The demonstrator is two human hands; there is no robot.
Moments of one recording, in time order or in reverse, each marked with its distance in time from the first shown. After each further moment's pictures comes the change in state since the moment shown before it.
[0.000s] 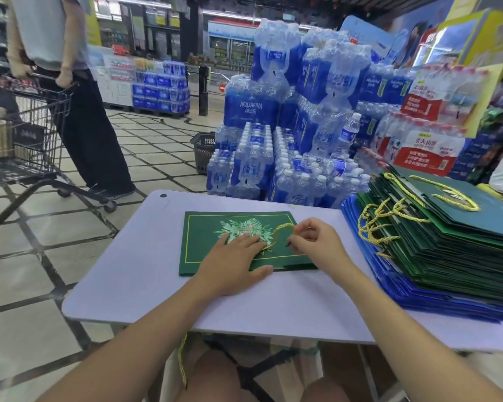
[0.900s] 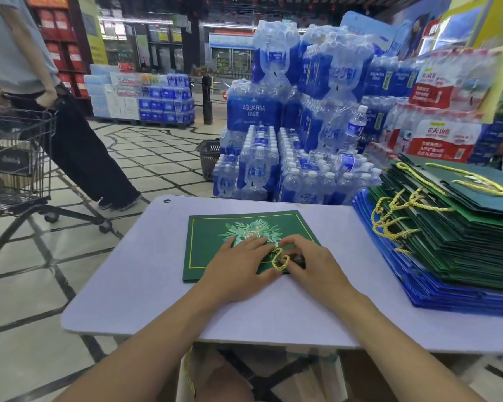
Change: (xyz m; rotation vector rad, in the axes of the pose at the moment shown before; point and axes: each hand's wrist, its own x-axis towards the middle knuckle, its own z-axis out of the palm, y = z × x) left_hand 0.000 0.000 0.004 -0.002 0.008 -0.006; right_hand -0.014 0.043 0.030 -0.457 -0.089 -0.407
